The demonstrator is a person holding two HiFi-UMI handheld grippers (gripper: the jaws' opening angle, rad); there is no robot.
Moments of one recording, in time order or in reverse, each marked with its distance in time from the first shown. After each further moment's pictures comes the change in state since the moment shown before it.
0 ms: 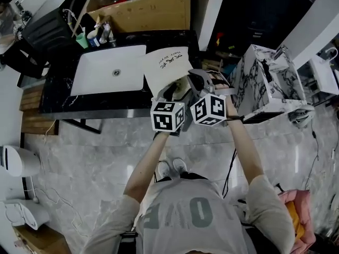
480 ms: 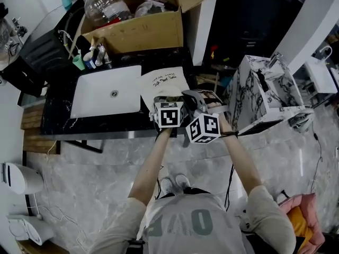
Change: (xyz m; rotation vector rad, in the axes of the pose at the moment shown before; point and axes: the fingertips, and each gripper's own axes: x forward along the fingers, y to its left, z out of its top) left arm 0.066 0.058 -0.002 0.104 0.154 0.193; right arm 0.011 0.011 -0.004 0.033 -0.012 0.037
